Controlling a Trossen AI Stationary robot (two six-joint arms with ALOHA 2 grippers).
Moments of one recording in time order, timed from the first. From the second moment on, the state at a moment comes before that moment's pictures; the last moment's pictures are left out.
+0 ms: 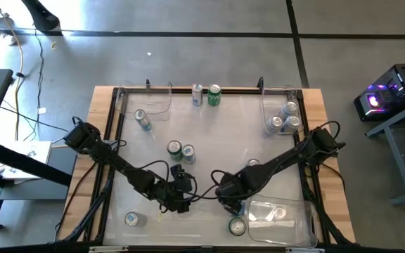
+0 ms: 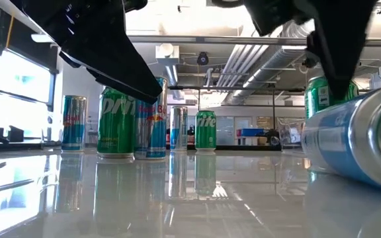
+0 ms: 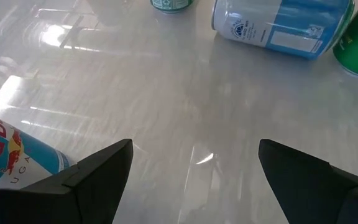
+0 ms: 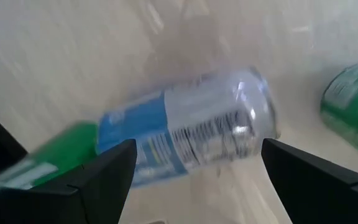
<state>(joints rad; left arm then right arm) -0.55 1.75 0.99 -0.11 -0.61 -0.51 0.45 1.91 1.53 -1.11 -0.08 1.00</state>
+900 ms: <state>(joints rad) -0.59 1.74 0.99 -0.24 -0.51 -0.68 0.41 1.91 1.57 -0.92 0.11 0.94</state>
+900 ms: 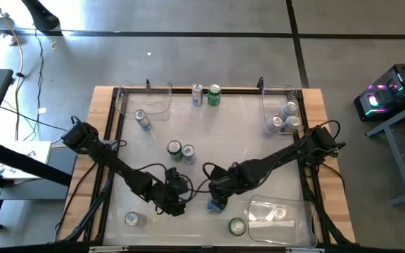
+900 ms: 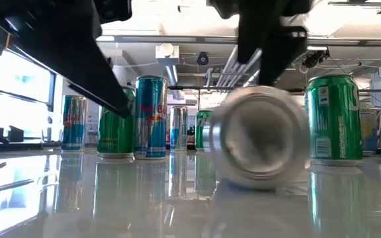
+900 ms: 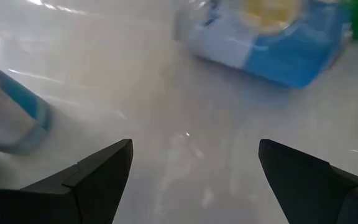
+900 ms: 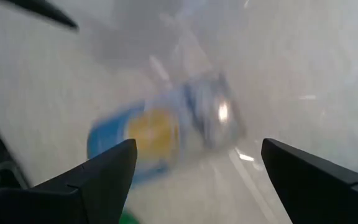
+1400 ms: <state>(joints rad) -0.53 1.74 0.78 0.20 -0.26 -0.80 0.39 1.90 1.29 -0.44 -0.05 0.89</state>
